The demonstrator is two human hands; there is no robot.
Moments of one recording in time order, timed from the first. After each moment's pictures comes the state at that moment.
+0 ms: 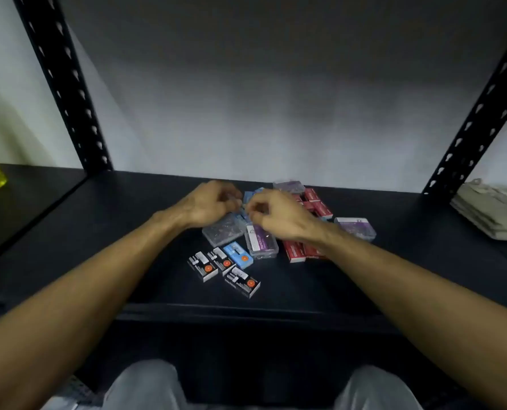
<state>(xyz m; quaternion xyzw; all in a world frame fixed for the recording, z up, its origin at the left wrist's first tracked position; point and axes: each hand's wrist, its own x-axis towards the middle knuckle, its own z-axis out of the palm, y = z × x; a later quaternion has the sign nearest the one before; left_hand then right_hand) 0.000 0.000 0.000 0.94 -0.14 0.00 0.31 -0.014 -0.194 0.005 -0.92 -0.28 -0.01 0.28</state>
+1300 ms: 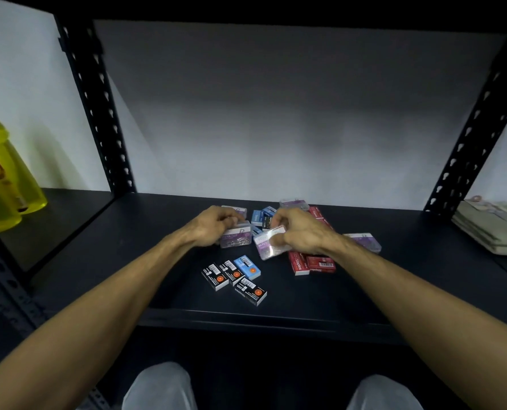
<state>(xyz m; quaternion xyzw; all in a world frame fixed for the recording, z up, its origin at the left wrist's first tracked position) -0.013 0.015 -0.002 0.92 -0.09 -0.05 0.38 -0.027 -0.217 0.023 -0.94 -0.18 0.07 0.28</state>
